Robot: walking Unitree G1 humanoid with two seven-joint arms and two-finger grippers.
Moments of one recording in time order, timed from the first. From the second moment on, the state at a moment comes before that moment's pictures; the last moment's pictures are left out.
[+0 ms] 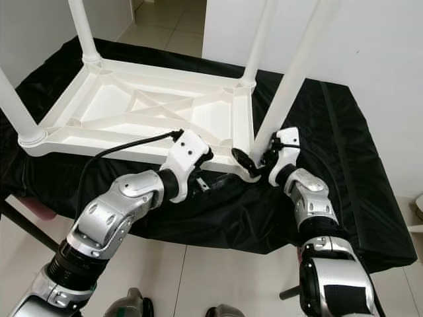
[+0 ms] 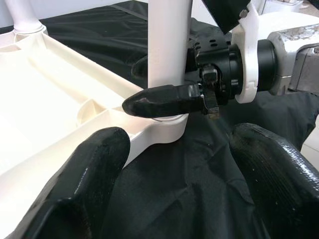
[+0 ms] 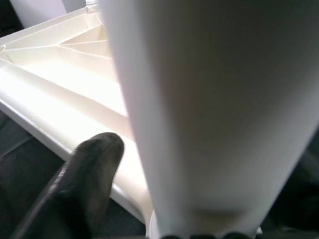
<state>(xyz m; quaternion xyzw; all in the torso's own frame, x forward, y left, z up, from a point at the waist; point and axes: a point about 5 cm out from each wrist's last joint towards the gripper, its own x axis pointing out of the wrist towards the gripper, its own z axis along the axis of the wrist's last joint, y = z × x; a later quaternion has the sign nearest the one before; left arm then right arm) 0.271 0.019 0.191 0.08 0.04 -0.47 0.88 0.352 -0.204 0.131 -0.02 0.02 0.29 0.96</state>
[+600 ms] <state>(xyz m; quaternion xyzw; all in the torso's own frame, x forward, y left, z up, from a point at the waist) 0.272 0.018 0.189 0.08 0.05 -0.47 0.88 0.351 -0.210 0.129 -0.02 0.02 0.29 0.96</state>
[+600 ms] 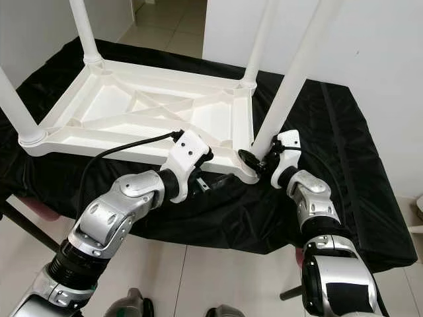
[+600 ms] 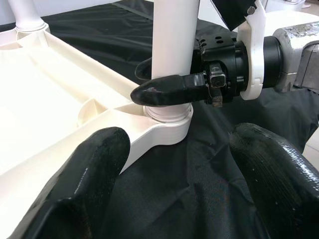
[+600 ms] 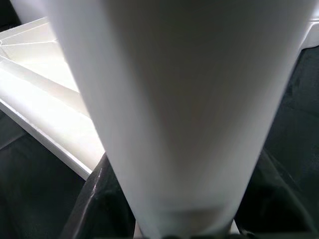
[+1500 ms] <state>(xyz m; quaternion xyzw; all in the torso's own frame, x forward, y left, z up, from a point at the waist) 0.272 0.015 0.190 0.08 0.04 -0.48 0.87 0.336 -0.188 0.119 0.01 -0.03 0.19 0.98</state>
